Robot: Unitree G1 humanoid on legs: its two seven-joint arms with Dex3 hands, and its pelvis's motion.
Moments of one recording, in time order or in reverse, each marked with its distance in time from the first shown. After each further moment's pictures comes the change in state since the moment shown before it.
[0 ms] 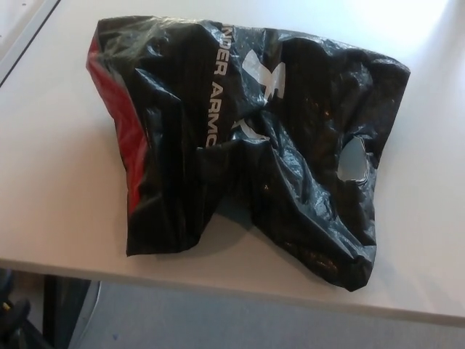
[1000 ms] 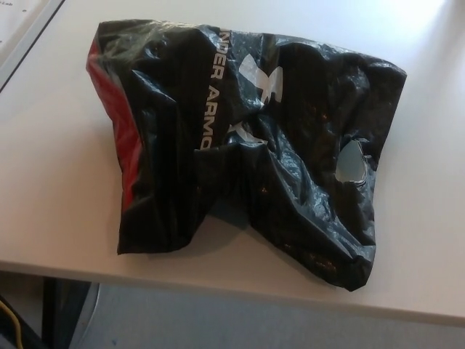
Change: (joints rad) left_arm 0.094 0.002 -0.006 0.310 -0.099 -0.420 -0.160; right_arm 0.122 0.110 -0.035 0.304 -0.122 -0.381 -0.037
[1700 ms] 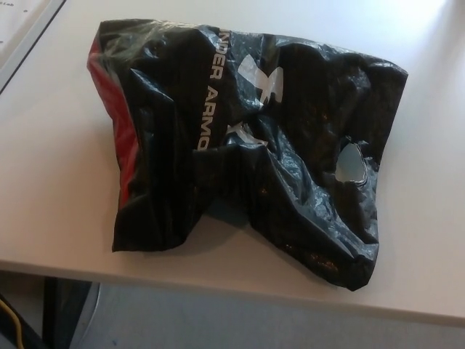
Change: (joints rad) left_arm -0.025 0.041 -0.011 0.058 -0.100 -0.234 -0.091; right_arm -0.056 0.010 -0.014 0.151 -0.059 -0.276 -0.042
